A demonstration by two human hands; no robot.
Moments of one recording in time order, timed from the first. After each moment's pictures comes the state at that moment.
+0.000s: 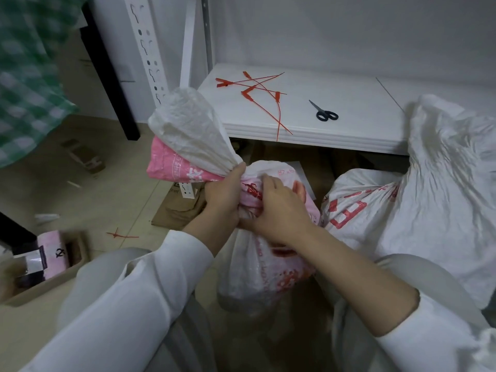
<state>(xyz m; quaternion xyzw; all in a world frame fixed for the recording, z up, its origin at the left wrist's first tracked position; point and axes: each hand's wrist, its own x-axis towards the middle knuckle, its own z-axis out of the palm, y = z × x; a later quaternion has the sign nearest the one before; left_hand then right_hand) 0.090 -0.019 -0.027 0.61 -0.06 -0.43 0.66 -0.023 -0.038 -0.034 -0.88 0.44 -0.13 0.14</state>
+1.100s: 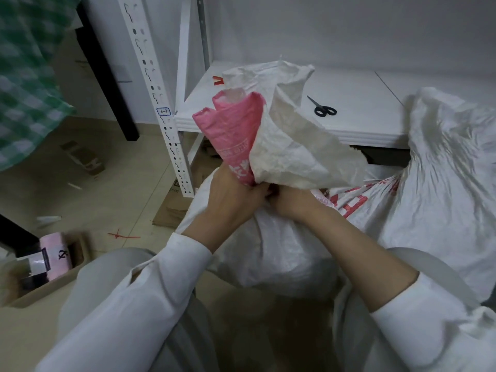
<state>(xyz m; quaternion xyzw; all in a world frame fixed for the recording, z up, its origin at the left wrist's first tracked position) 0.080 -0.001 -0.012 0.67 -0.57 -0.06 0.48 -0.034 -0.073 -0.030 -0.90 0.41 -0.01 0.14</state>
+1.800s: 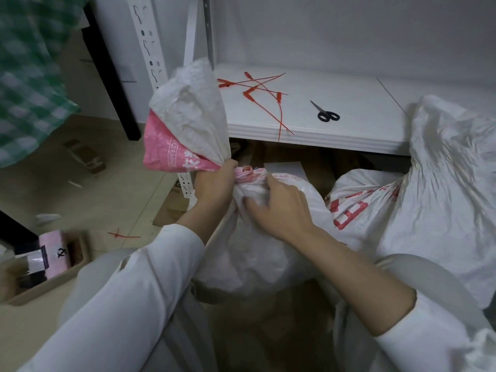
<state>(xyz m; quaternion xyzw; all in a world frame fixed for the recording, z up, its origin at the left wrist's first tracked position) 0.110 -0.018 -0.020 0.69 -0.17 -0.30 0.63 -0.017 -0.044 -0.042 -0.84 0.47 -0.21 0.16</state>
